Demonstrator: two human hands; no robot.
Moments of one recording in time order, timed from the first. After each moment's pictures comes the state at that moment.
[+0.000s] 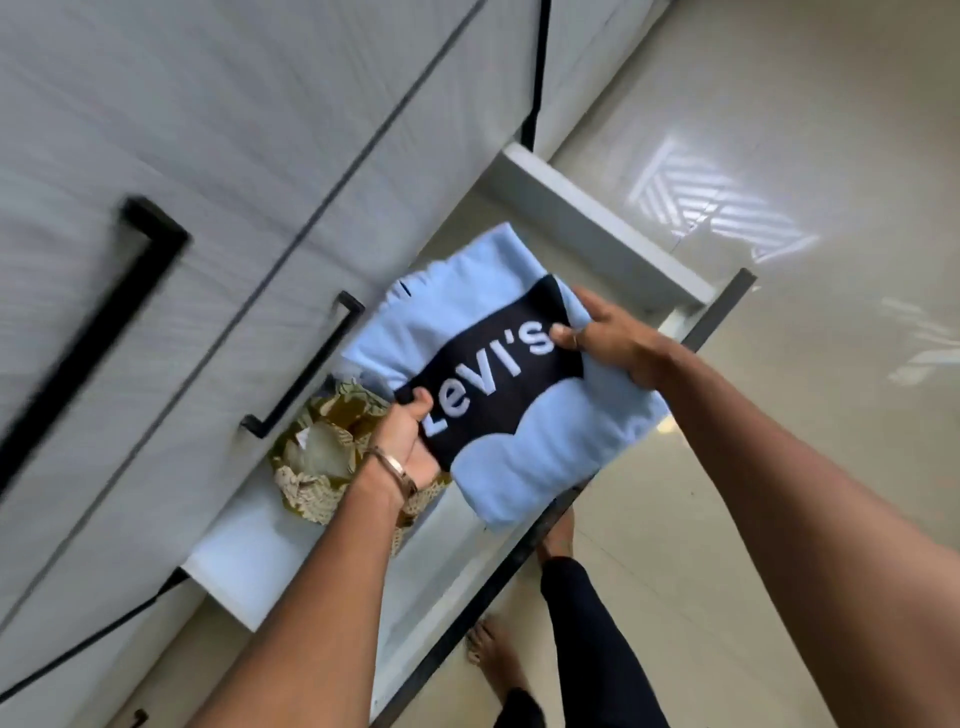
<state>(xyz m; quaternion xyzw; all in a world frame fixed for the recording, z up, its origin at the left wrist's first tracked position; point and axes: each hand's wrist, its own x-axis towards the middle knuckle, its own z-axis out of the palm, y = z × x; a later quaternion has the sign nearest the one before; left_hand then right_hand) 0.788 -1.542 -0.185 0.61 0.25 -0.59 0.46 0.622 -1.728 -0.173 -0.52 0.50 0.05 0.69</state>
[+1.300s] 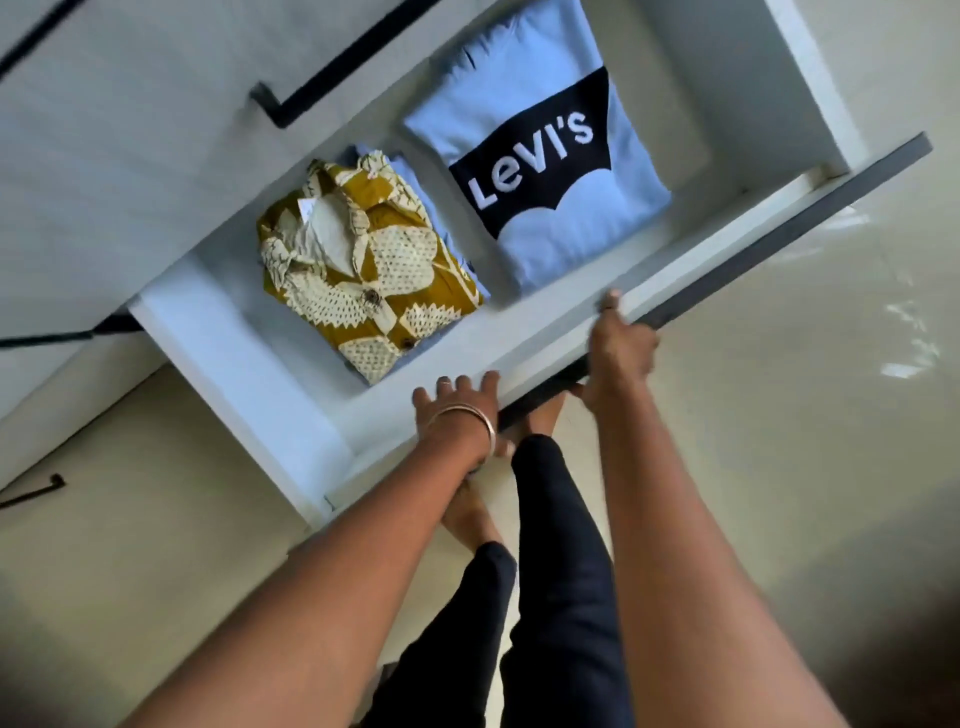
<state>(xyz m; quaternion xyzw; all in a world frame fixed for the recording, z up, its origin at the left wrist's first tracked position) 0.689 -1.404 -0.254 0.73 -0.35 -0.53 -0.25 0.620 -1.533 -0.250 -0.26 0.84 -0.04 0.48</state>
